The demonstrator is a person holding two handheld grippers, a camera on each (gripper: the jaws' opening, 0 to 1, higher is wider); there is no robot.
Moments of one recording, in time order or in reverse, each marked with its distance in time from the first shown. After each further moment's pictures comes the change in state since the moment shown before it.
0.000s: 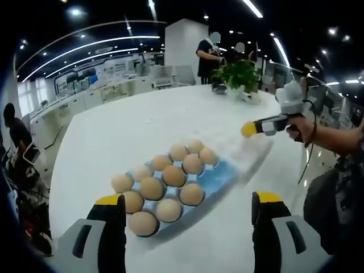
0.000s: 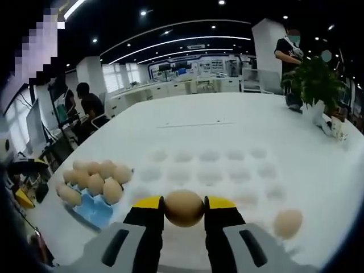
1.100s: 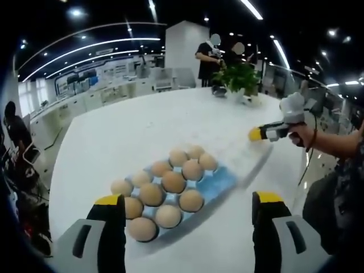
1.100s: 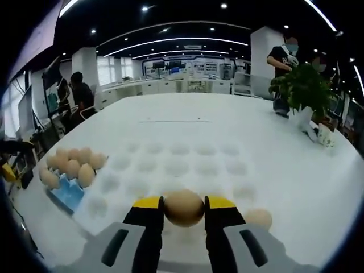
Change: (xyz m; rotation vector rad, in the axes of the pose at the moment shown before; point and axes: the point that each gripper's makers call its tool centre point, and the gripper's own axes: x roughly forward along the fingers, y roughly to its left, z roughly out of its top) left arm 0.002 0.001 0.010 -0.007 -0.017 0.003; right arm -0.011 -0.056 -0.012 -0.055 0.002 -0.111
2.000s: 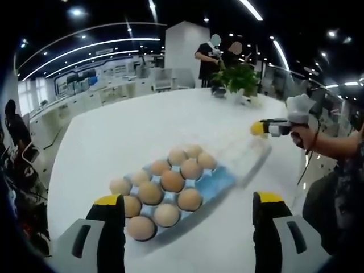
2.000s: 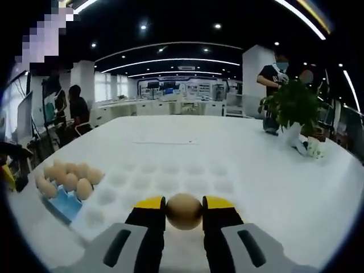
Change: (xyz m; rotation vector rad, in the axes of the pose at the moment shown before) left arm 0.000 -0.004 -0.001 -0.004 -0.006 -0.010; right arm -0.015 -0.006 0.027 -0.020 -0.174 -0.055
